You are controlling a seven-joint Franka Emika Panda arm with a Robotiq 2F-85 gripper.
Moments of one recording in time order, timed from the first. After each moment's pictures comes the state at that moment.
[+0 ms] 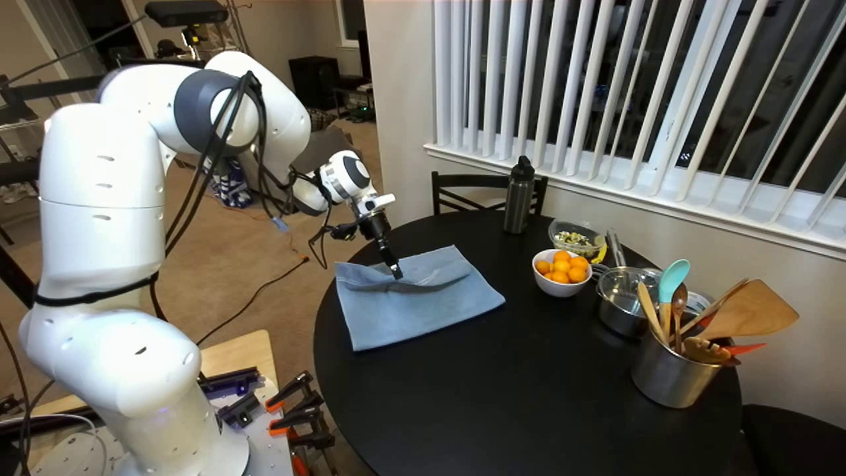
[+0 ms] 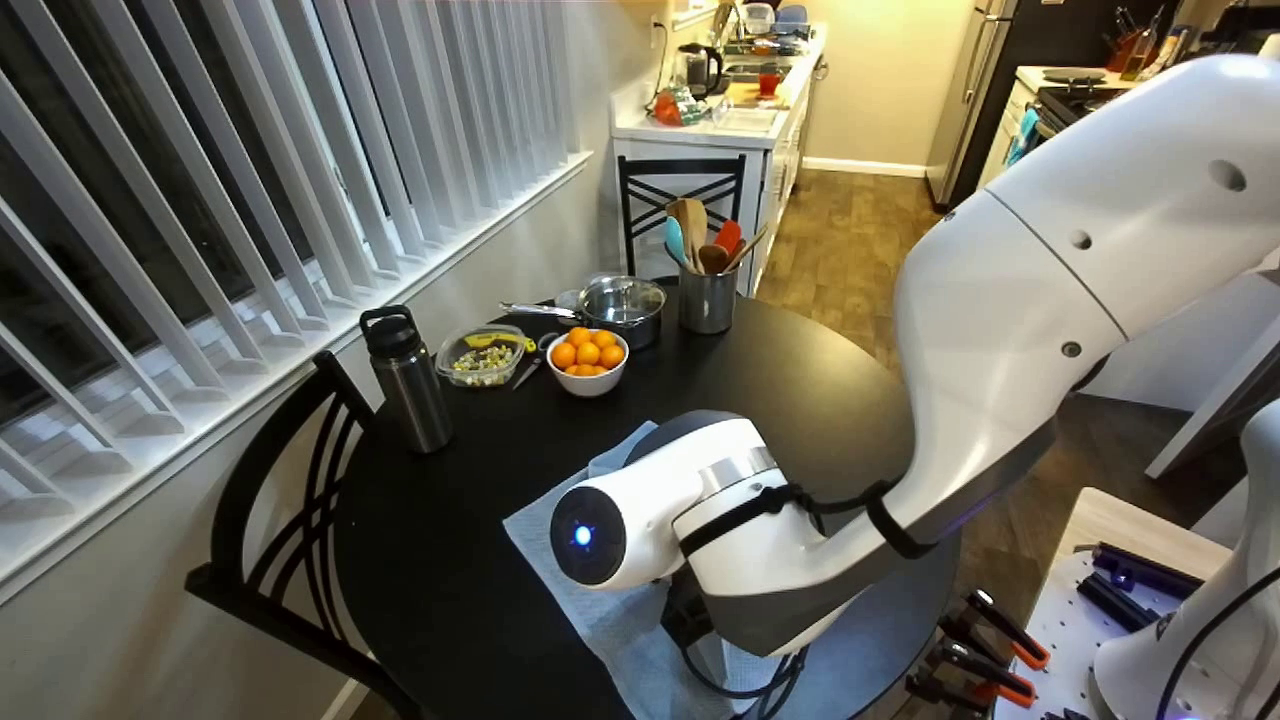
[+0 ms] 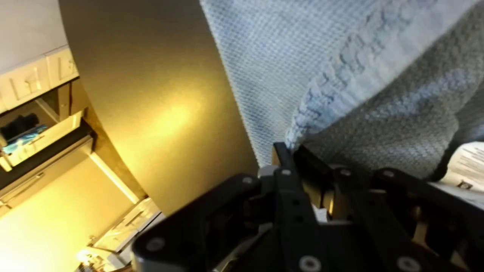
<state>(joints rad) 0.67 0.44 0.03 -1.97 -0.70 1.93 1.45</state>
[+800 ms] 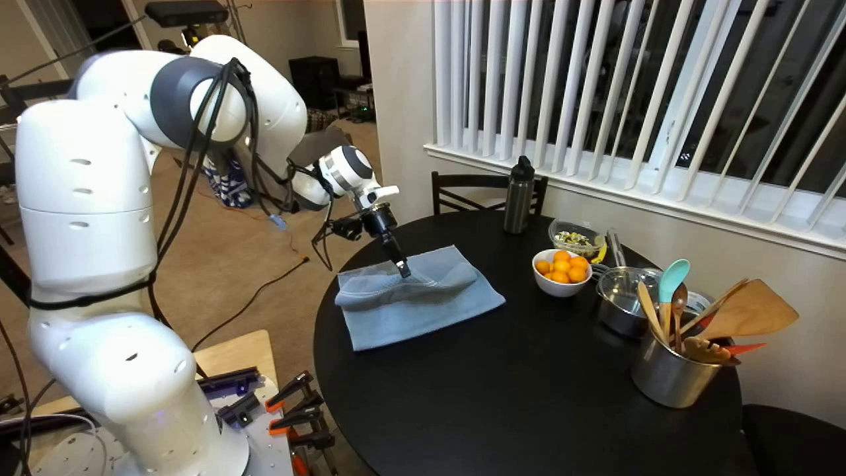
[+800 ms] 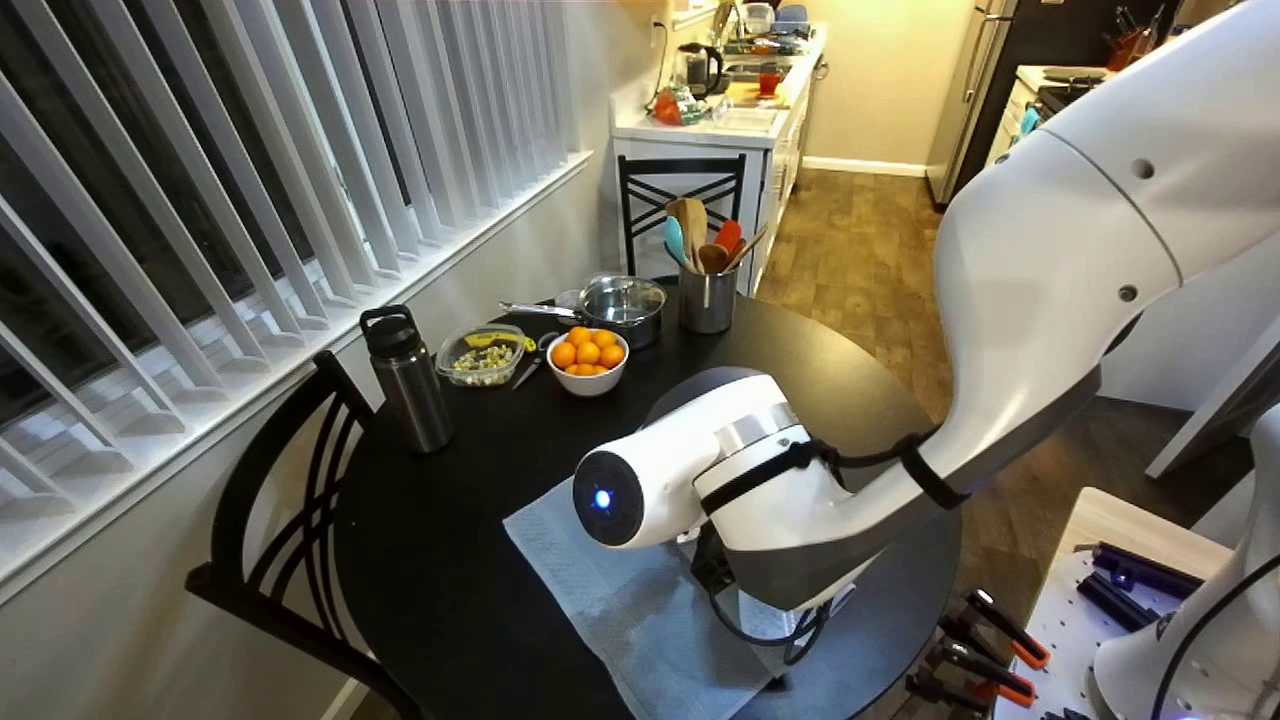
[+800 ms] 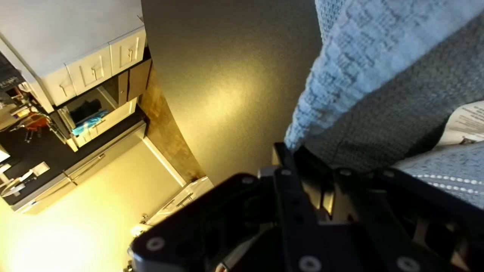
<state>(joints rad) 0.57 0.35 0.09 -2.02 -0.79 1.76 1.47</state>
